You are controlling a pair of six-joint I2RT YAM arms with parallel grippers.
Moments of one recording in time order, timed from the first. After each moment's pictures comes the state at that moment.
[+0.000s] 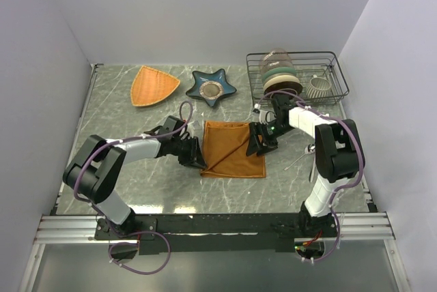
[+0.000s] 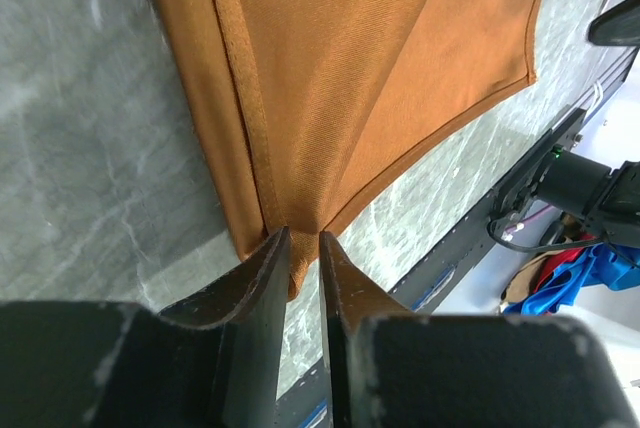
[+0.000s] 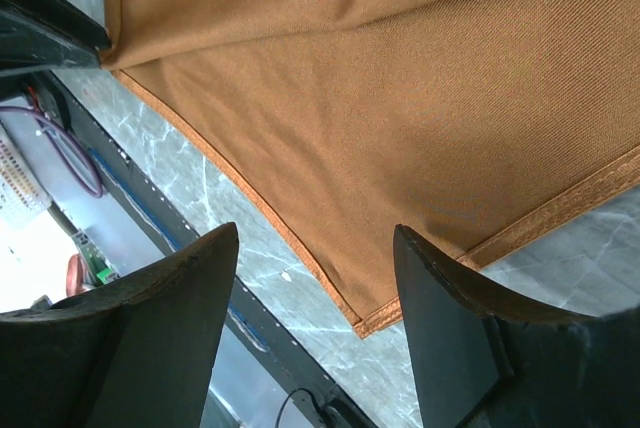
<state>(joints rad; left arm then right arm) -0.52 1.62 0.76 -0.13 0.59 -0.61 0.20 1.78 1.09 -0.73 -0.71 -0.05</state>
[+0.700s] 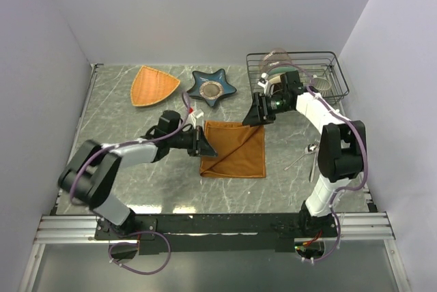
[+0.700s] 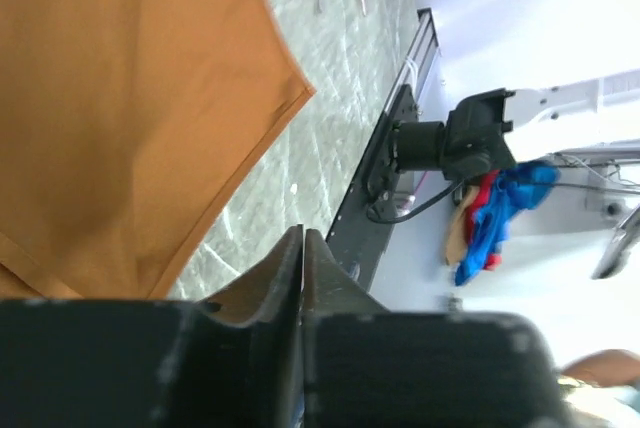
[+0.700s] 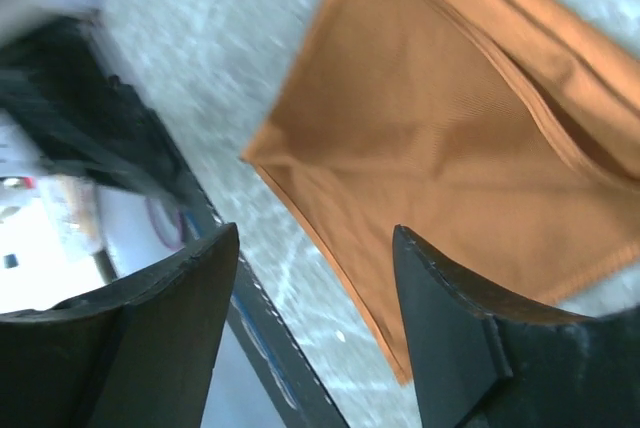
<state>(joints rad) -0.52 1.51 0.70 0.30 0.86 -0.70 0.15 1.76 1.32 -0.69 -0.90 0.02</state>
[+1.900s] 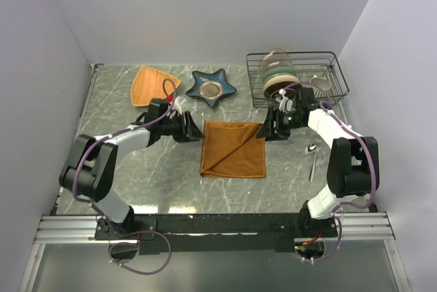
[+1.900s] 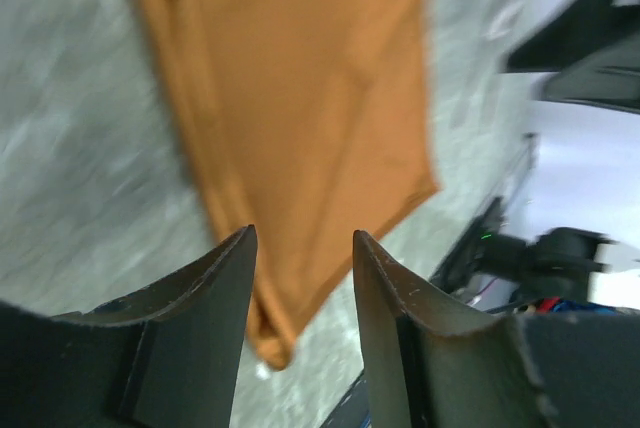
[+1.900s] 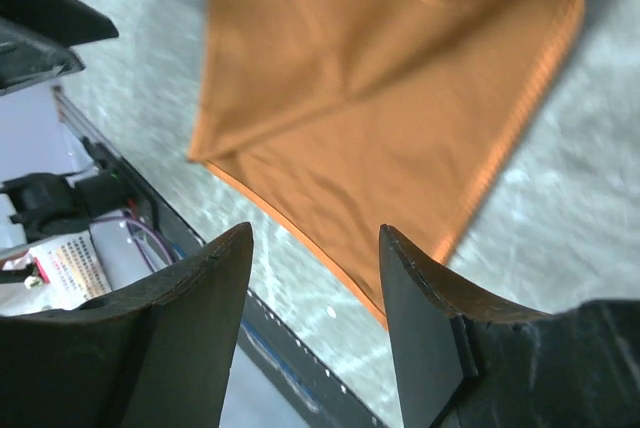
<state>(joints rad) -0.34 1.59 0.84 0.09 0.68 -0.63 0.05 1.59 1.05 -0.60 -0.75 0.17</state>
